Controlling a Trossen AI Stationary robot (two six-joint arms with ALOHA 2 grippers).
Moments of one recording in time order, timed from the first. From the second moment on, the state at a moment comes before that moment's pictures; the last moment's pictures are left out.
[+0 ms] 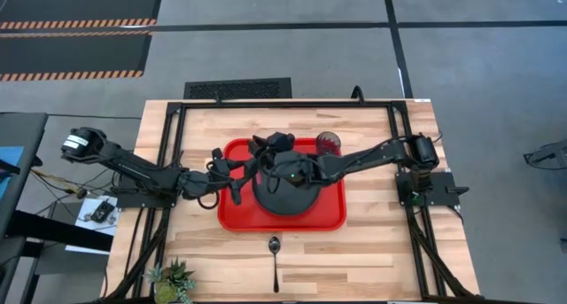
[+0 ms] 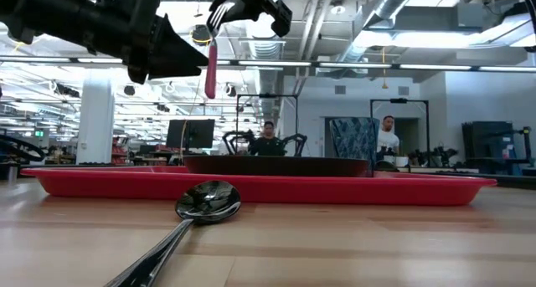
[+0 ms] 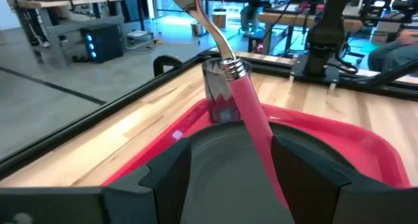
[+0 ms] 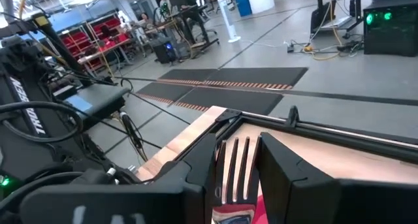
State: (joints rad) left arm -0.26 1.16 0.34 0.60 -0.71 -0.18; right arm 0.11 1.94 1.57 0.22 0.84 0.52
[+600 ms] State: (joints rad) left arm -0.26 1.17 0.34 0.68 -0.67 -0.19; right arm 0.14 1.94 1.56 0.29 0.84 0.46
